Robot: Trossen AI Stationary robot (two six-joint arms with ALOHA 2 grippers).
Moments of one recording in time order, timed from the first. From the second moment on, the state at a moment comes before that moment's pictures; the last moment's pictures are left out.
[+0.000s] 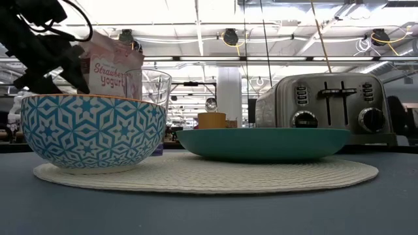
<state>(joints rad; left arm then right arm) 0.36 0.39 0.45 -0.84 -0.41 -0.72 0.18 0.82 0.72 0.24 0.21 -0.21</state>
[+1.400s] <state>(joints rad) -0.06 0.40 0.45 -0.40 -0.29 -0.53 0.18 0.81 0.75 0.21 0.69 0.00</state>
